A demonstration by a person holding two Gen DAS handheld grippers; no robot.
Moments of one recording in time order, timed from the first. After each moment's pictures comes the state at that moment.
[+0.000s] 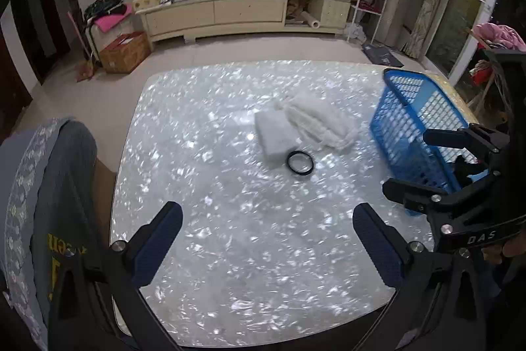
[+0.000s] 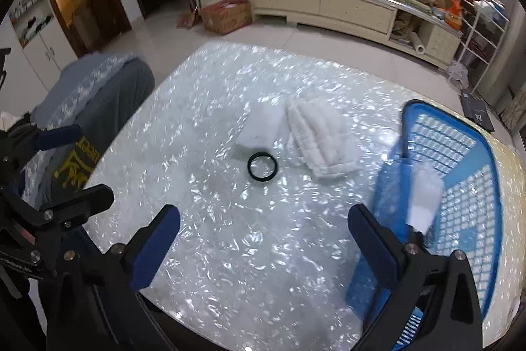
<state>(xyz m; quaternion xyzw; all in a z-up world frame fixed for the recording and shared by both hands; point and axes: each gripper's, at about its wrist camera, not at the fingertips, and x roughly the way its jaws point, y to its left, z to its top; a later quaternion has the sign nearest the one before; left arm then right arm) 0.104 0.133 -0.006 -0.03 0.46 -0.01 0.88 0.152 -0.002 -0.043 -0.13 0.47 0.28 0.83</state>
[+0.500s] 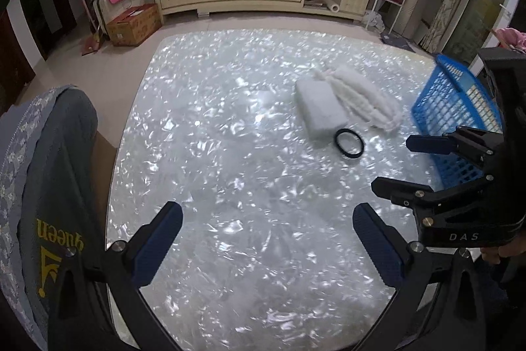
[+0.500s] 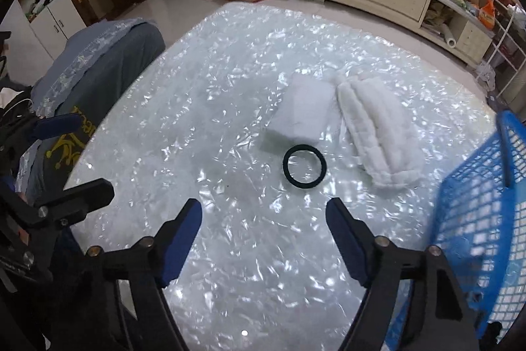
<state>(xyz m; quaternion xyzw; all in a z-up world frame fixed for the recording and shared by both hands) 0.127 0.182 -0.070 -0.05 0.50 0.01 0.86 0.180 0.064 -0.109 -0.16 0.50 0.31 0.79</state>
